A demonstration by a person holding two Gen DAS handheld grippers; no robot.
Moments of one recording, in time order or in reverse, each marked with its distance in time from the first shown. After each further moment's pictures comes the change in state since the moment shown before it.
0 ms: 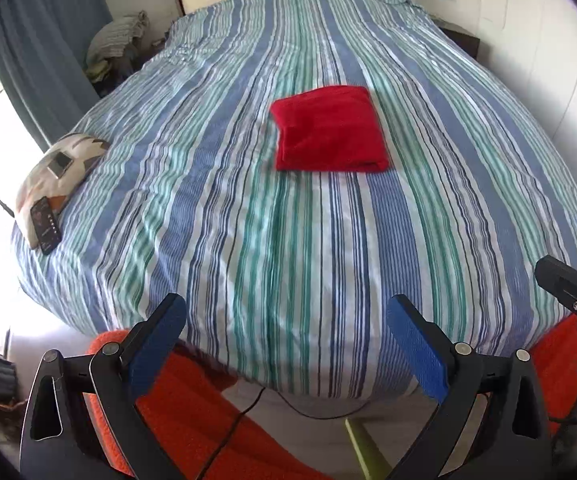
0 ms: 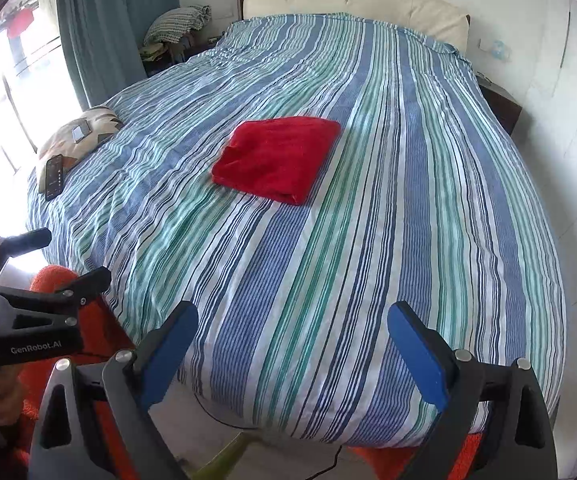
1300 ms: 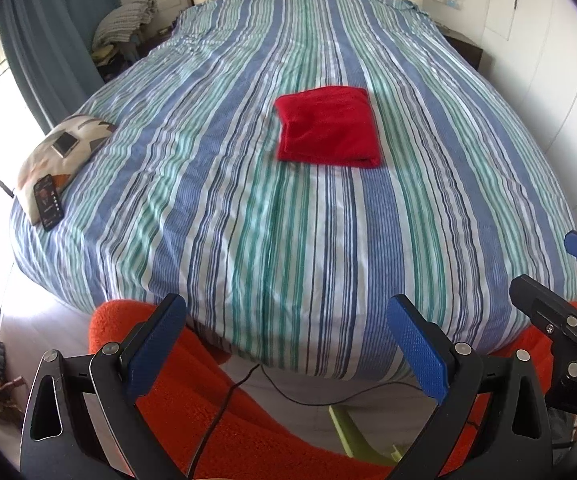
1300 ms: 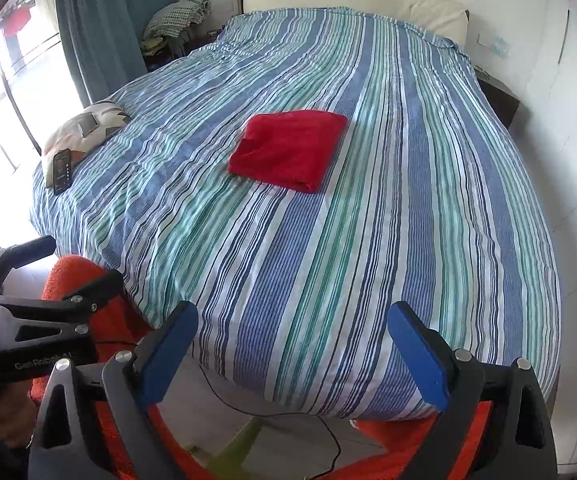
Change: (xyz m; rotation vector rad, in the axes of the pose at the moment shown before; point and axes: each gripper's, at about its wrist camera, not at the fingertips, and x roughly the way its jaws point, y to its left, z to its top) left arm -0.029 0.011 -0.013 -0.050 0.010 -0.035; right arm -0.030 0.025 -0.006 0.013 0.036 -0.009
